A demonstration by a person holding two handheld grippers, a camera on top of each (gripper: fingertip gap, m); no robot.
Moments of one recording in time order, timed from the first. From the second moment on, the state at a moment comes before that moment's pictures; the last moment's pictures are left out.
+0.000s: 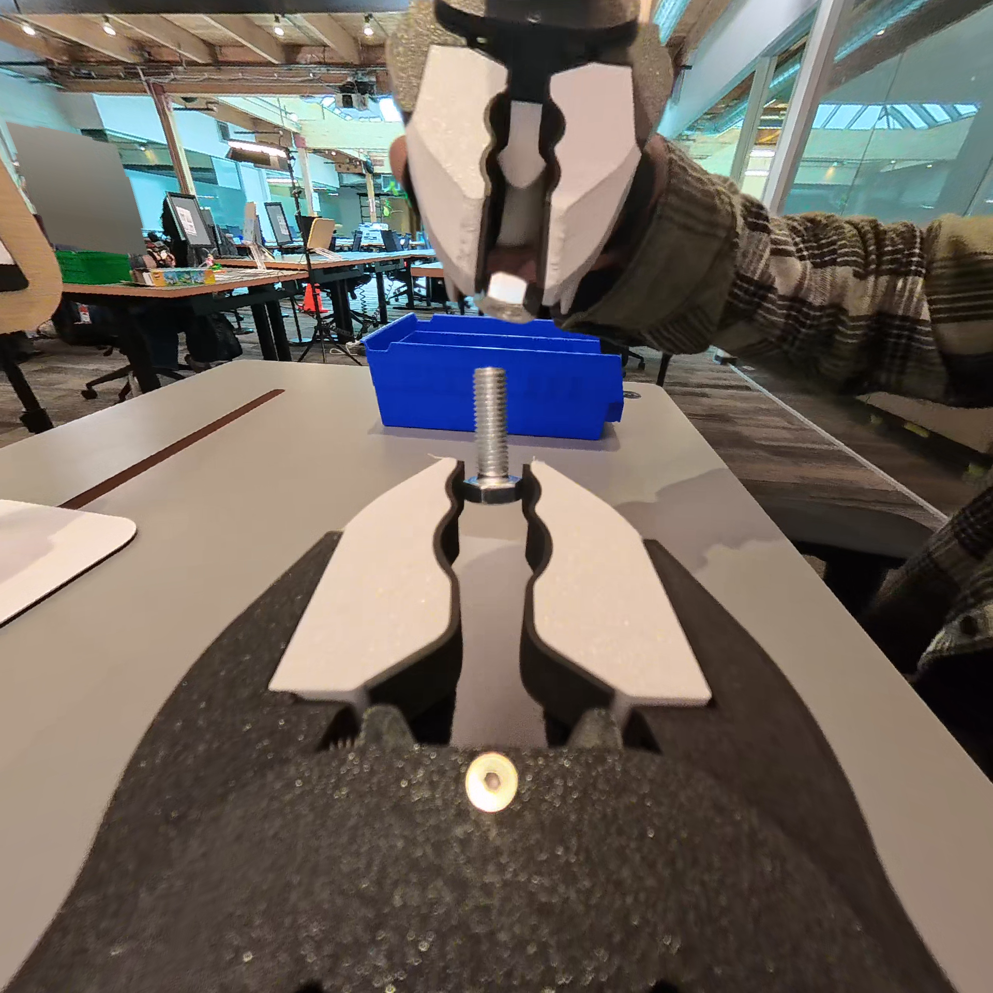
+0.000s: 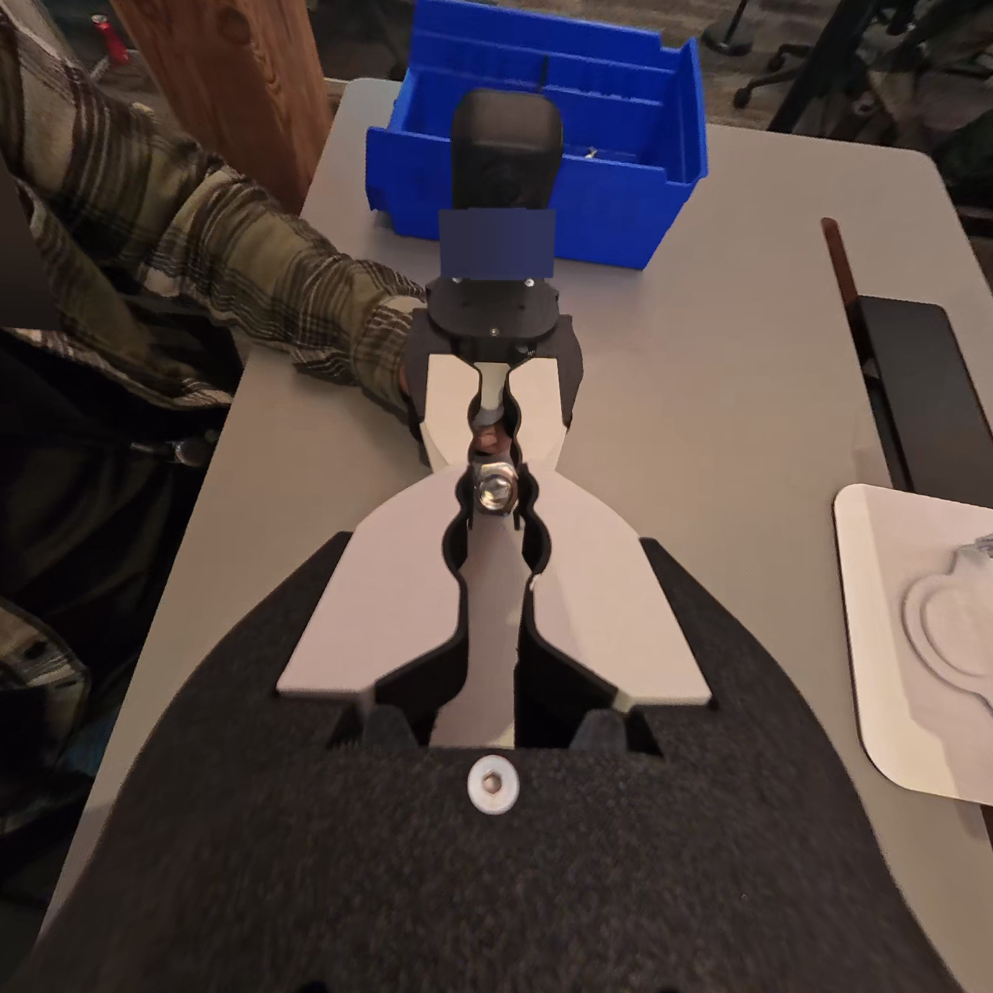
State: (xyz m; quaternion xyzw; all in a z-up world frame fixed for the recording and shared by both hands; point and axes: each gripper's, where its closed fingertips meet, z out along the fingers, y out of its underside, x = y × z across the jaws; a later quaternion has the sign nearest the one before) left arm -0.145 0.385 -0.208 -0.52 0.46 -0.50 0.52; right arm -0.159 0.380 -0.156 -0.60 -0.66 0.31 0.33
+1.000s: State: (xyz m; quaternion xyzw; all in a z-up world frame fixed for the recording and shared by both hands) left arm -0.146 0.394 -0.205 -0.54 0.46 -0.40 0.58; right arm -0.171 0.387 -0.167 -0.68 -0.59 0.34 0.27
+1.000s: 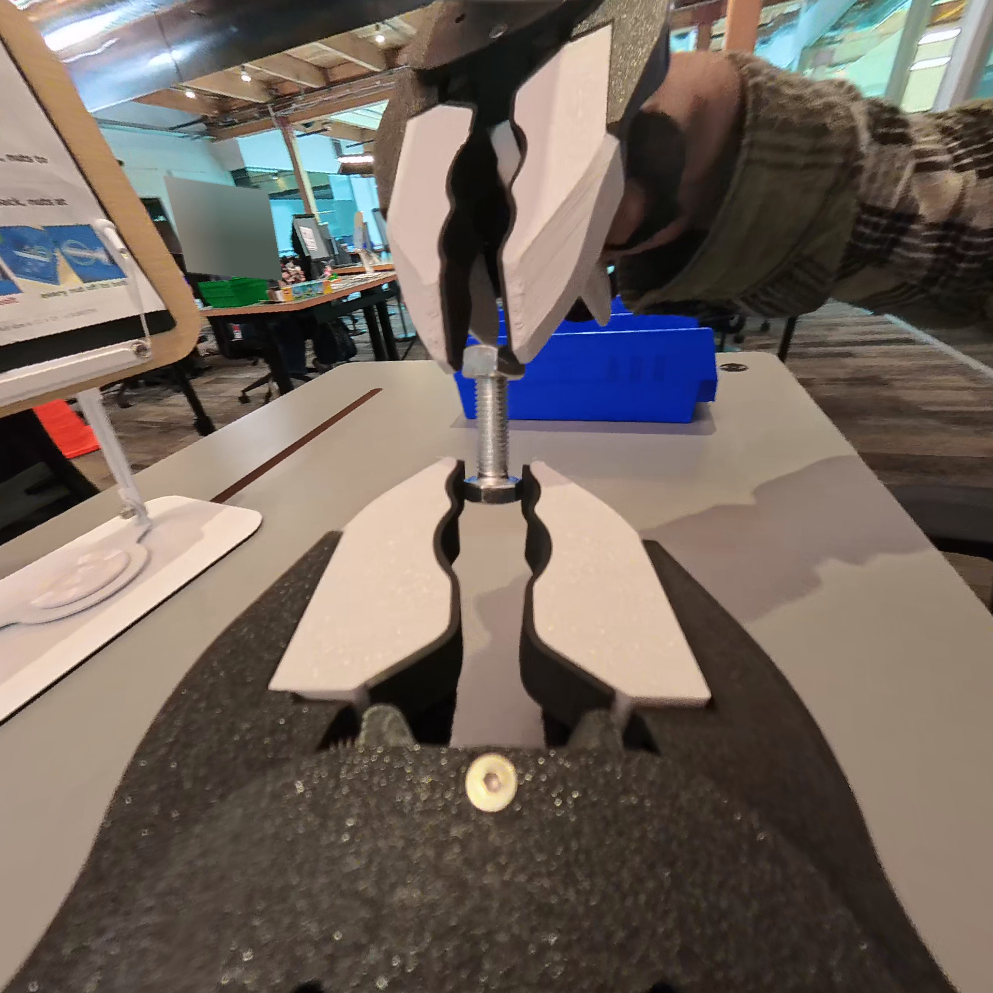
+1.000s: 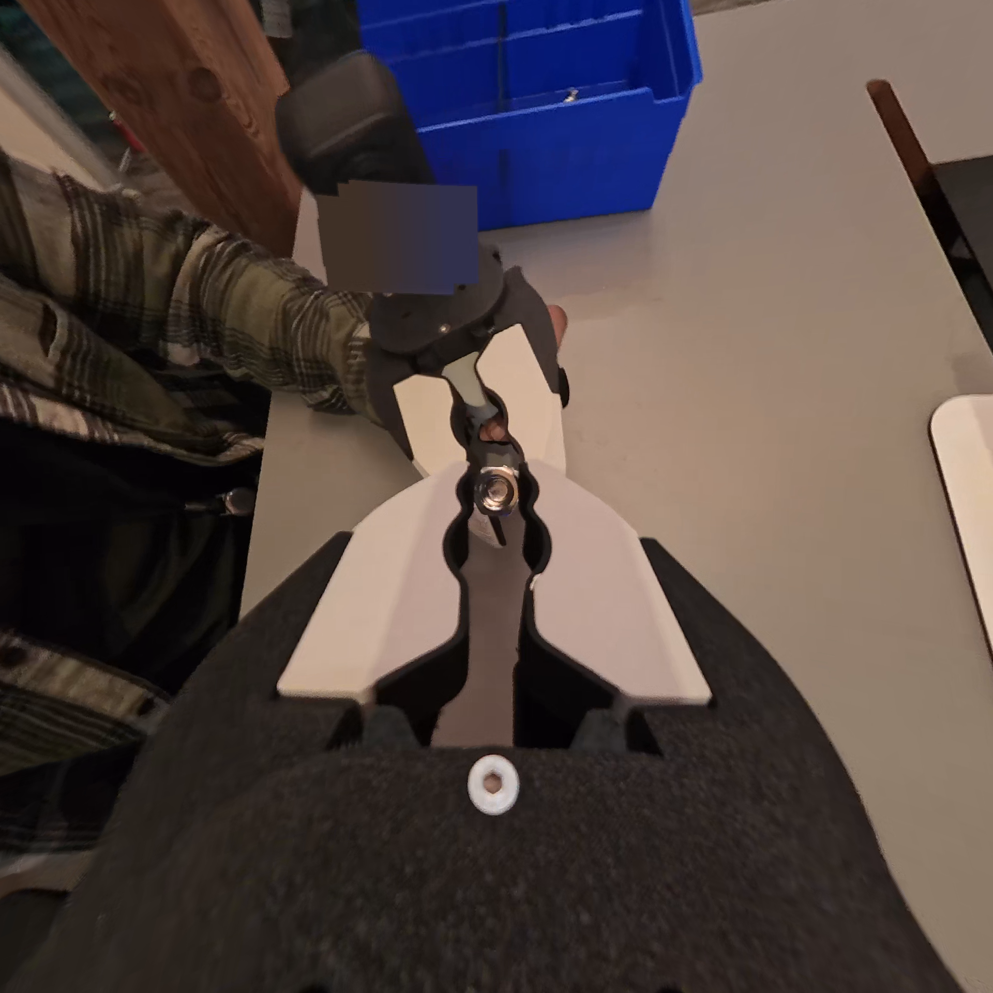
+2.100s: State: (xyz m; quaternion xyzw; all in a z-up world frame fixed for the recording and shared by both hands) left arm -0.148 0.398 -0.202 -0.55 0.44 -0.40 0.59; right arm -0.174 0.393 -0.165 -0.74 -0.52 0.31 0.28
